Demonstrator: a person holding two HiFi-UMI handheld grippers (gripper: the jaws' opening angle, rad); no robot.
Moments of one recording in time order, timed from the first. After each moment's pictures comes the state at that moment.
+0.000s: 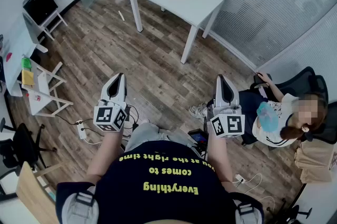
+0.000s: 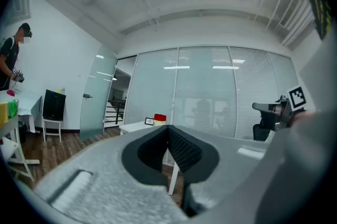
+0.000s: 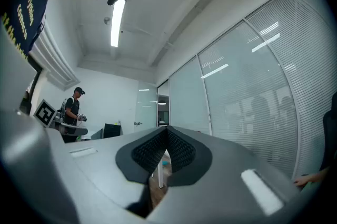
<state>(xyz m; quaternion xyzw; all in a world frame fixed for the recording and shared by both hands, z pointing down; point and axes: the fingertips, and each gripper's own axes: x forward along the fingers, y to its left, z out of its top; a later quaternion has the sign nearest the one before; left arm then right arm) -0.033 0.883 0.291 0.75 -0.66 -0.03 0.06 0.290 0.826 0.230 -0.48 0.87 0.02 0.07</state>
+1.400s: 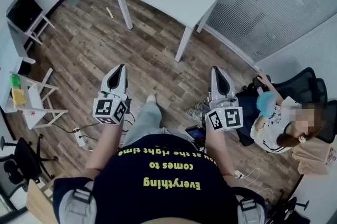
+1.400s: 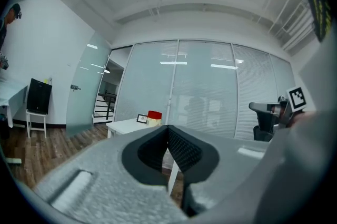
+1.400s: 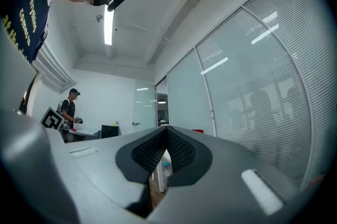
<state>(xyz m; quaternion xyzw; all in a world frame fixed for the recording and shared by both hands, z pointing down) -0.037 0.726 0.307 0.78 -0.62 -0.03 0.08 0.253 0.697 0.236 -0.48 0.88 0.01 0.07</state>
